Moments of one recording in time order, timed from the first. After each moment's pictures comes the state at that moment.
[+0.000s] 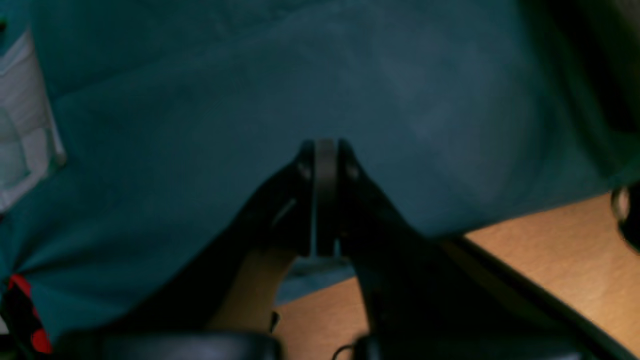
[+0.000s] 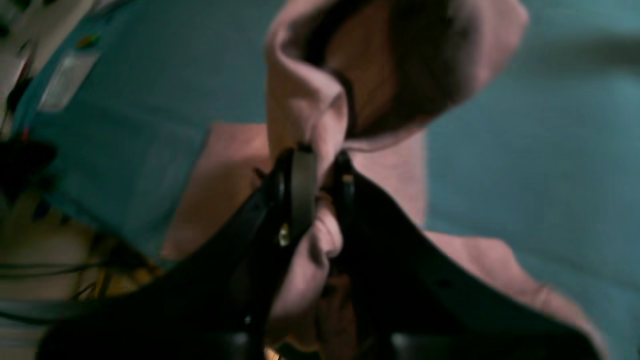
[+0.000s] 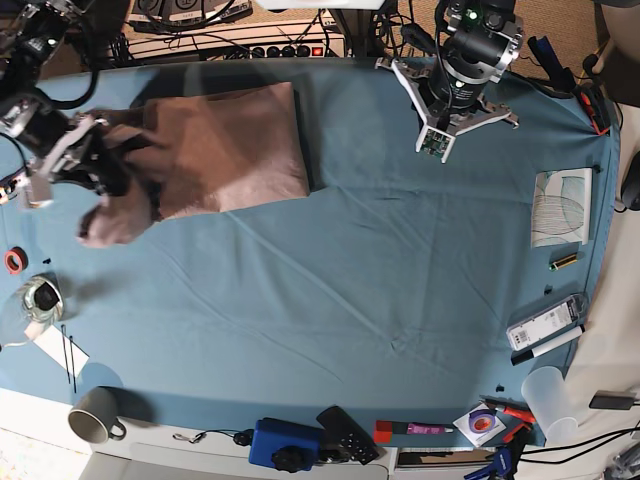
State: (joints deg) left arm 30.3 -7.9 15.6 132.5 5.4 -1.6 62.2; right arm -16.3 23.8 43.9 111.0 77.0 40.0 -80.6
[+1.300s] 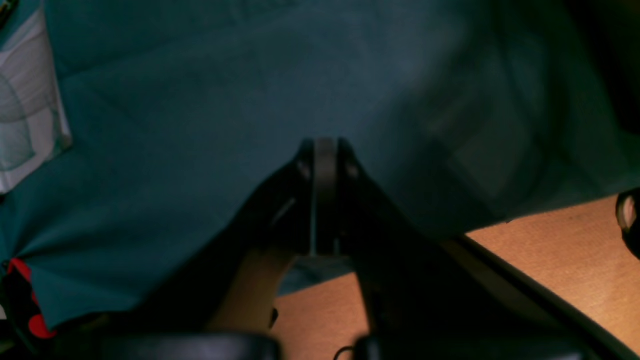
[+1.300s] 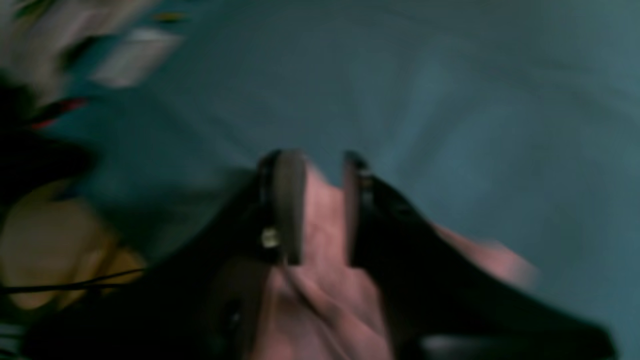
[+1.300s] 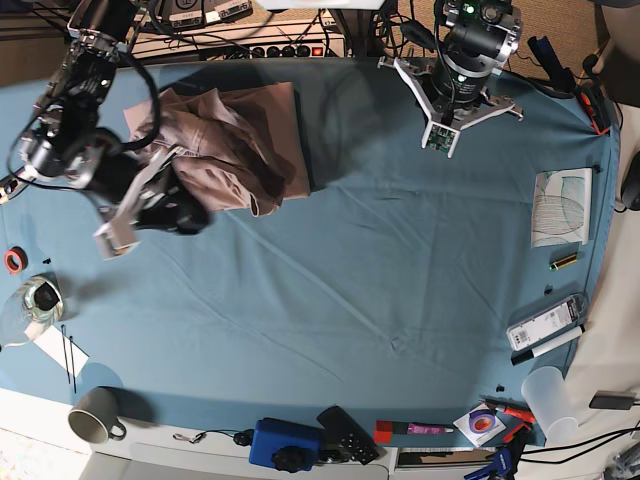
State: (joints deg) left arm 32.3 -7.8 15.7 132.5 7.8 -0.4 59.9; right arm -4.4 17.7 30.7 111.4 65.1 40.0 -80.4
